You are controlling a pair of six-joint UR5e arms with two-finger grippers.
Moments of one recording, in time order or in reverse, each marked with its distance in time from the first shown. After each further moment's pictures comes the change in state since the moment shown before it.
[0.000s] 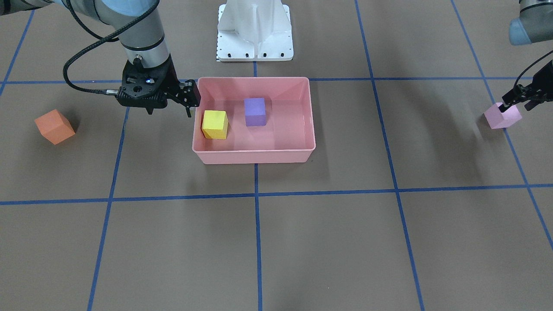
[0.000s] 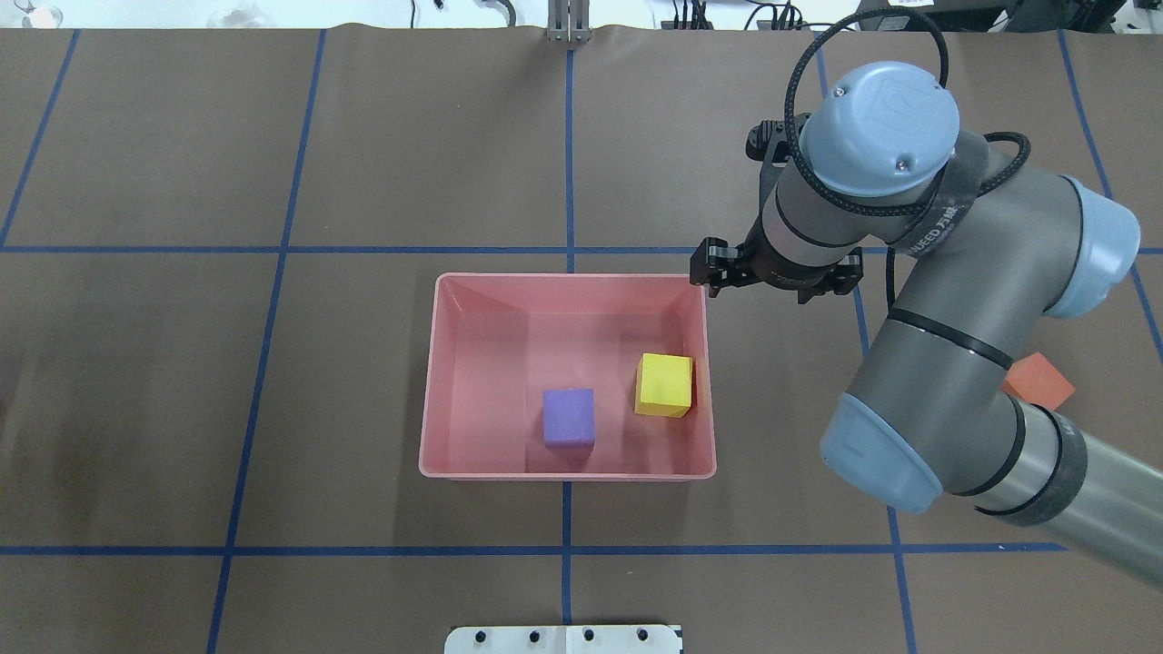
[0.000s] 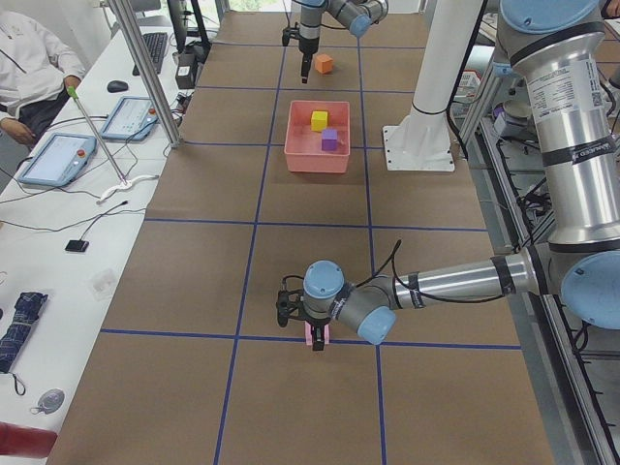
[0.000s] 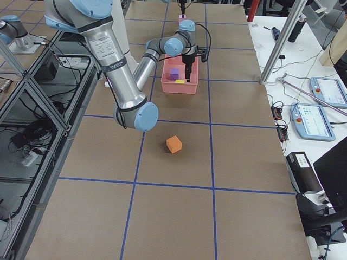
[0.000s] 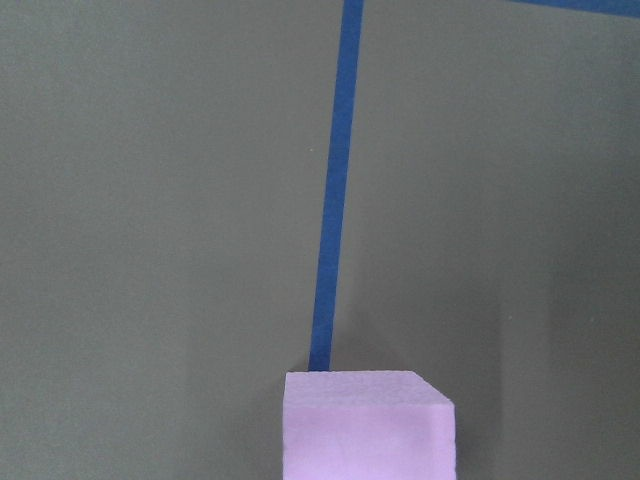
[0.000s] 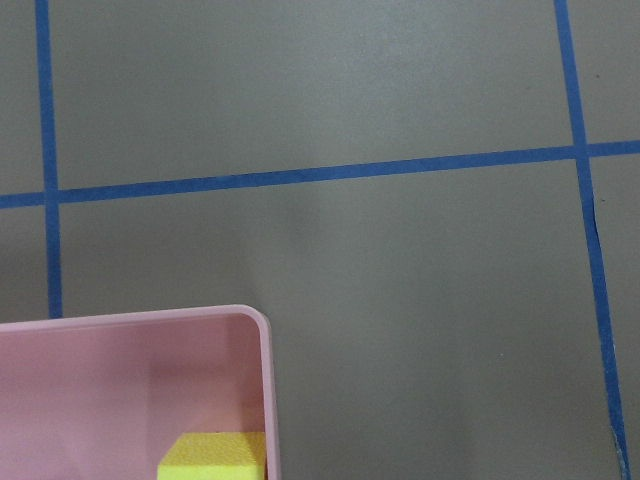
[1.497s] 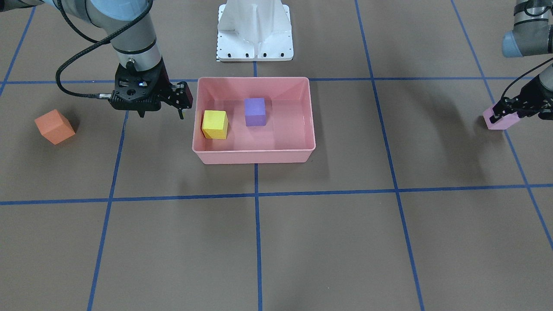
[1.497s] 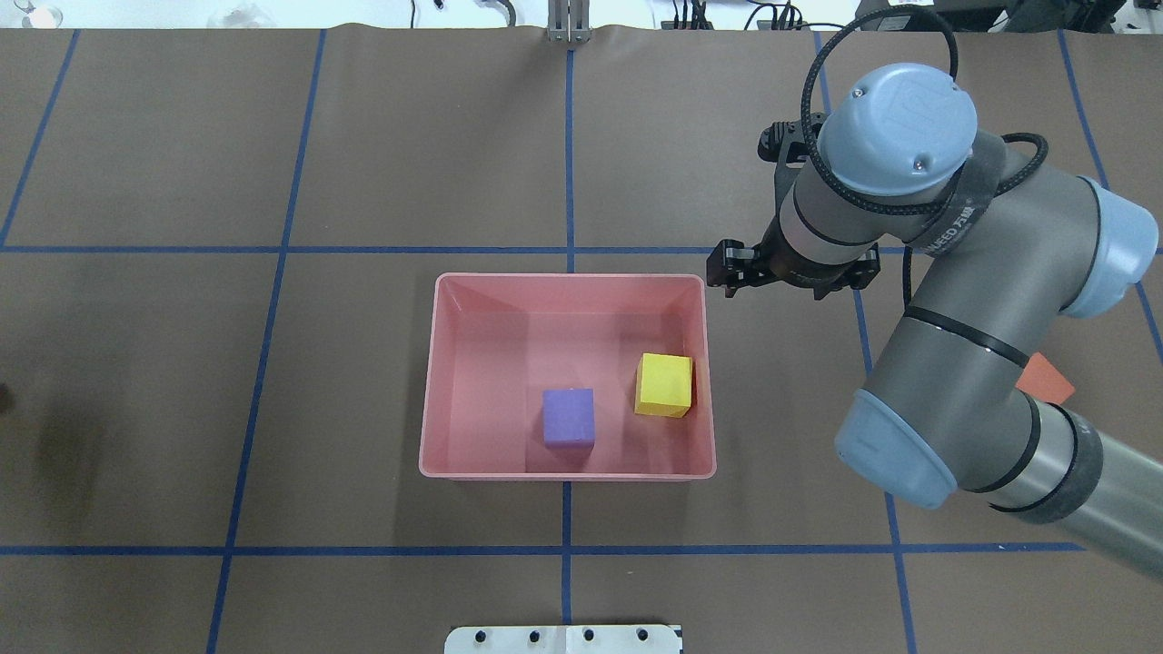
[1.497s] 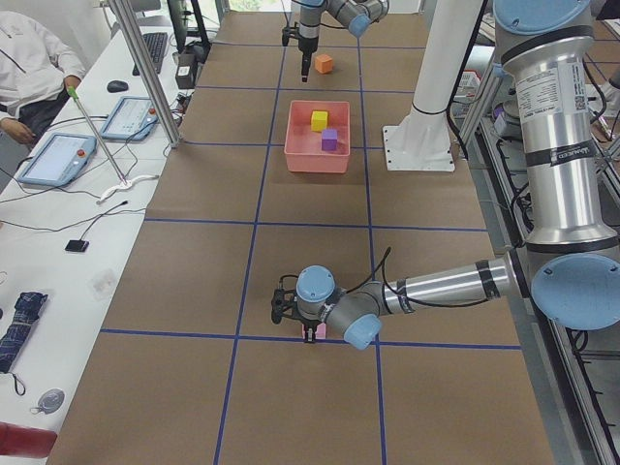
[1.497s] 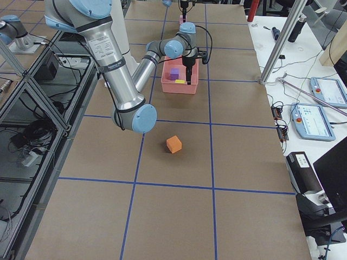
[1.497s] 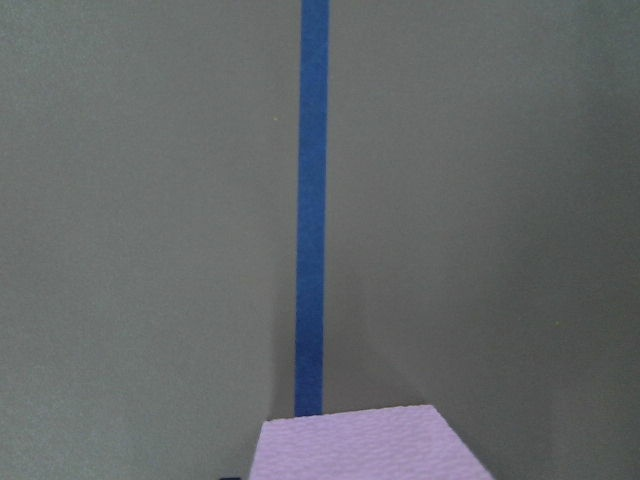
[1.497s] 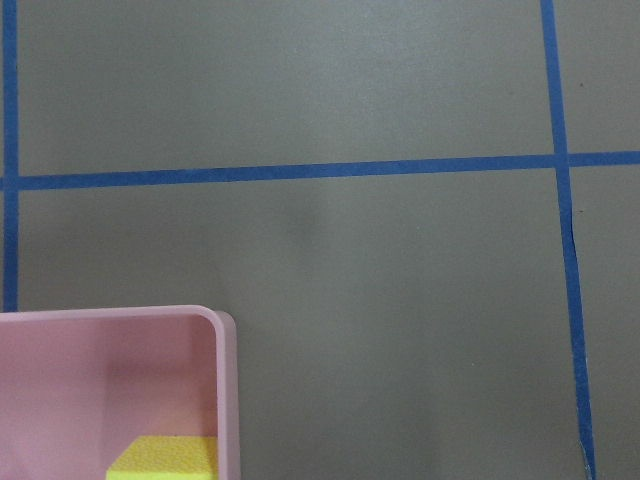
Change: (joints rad) left arm 0.048 -0.068 0.082 -0.110 -0.004 0.005; right arm 0.022 -0.028 0.011 0.002 0.005 -0.070
